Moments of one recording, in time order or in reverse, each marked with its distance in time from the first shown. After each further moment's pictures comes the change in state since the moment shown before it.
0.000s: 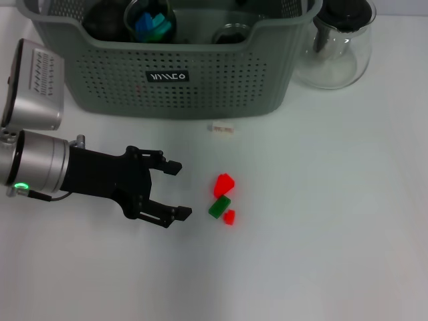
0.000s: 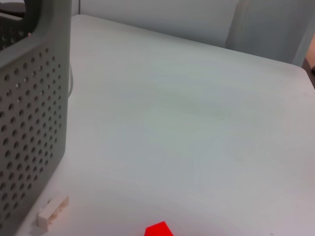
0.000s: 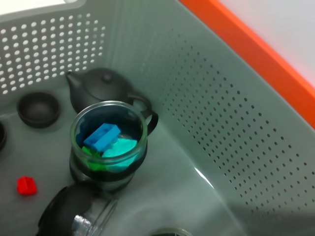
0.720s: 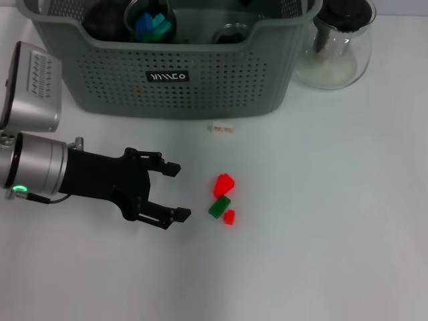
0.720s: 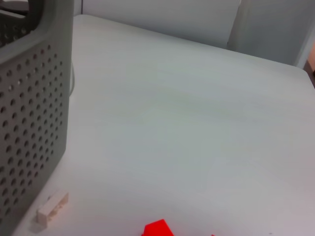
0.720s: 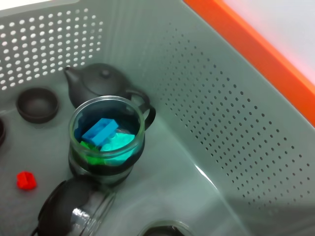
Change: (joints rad) left arm 0.007 -0.001 -0.006 0.000 0.000 0.003 0.000; right arm -0.021 -0.002 -0.002 -0.045 -0.005 -0.040 0.012
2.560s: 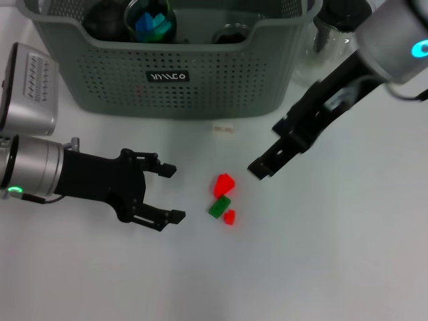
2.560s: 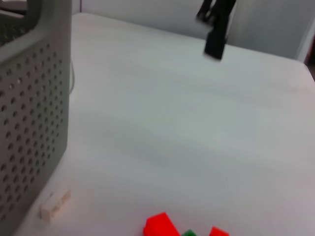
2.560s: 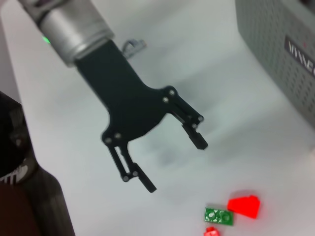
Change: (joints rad) left arm 0.006 0.002 -0.001 0.015 0.017 0.005 0.024; right arm -0.386 0.002 -0.139 -0.645 0.447 -0.837 0.125
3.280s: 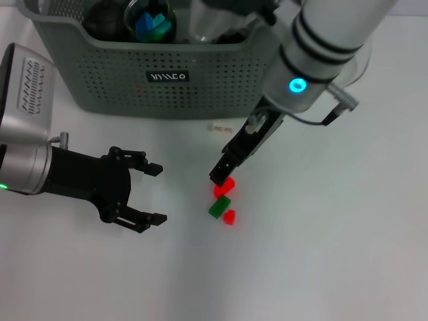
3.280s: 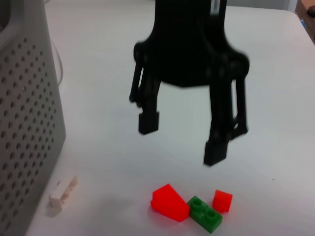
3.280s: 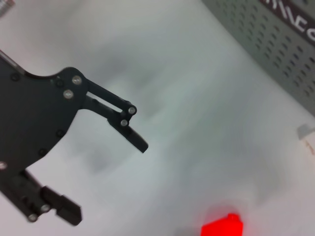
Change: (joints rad) left arm 0.004 0.002 0.007 0.073 0.063 0.013 0.105; right arm 0.226 0.016 -0.311 0.484 -0.010 0.407 0.220
